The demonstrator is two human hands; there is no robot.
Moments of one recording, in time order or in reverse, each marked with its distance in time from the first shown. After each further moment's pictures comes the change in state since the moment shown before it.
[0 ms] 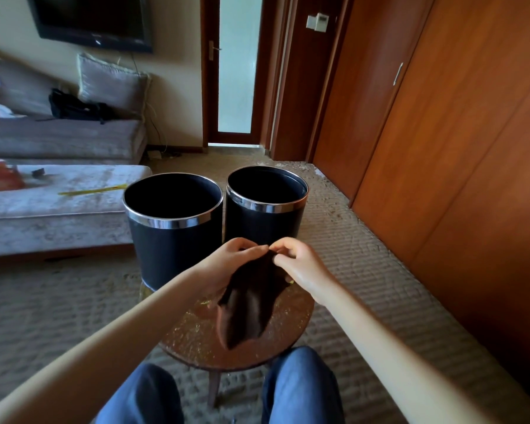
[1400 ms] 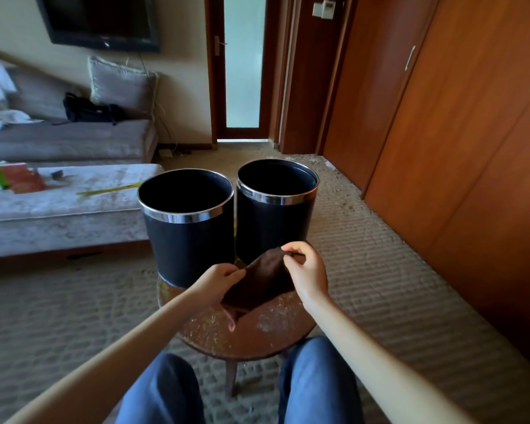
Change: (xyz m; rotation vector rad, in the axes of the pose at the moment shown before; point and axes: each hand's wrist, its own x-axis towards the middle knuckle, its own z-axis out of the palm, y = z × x) left_hand 0.001 -0.077 -0.035 0.471 0.207 -0.036; right_hand 0.002 0.041 0.051 0.156 0.434 -0.001
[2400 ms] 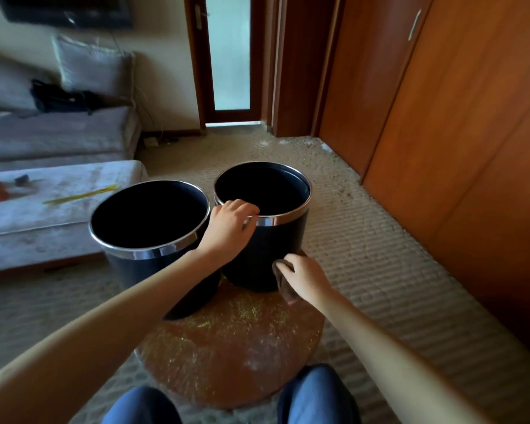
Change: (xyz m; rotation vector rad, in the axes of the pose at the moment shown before) left_hand 0.142 0.097 -0.015 0.482 0.367 0.635; right_hand 0.130 0.081 0.002 -0.638 -0.351 -0.125
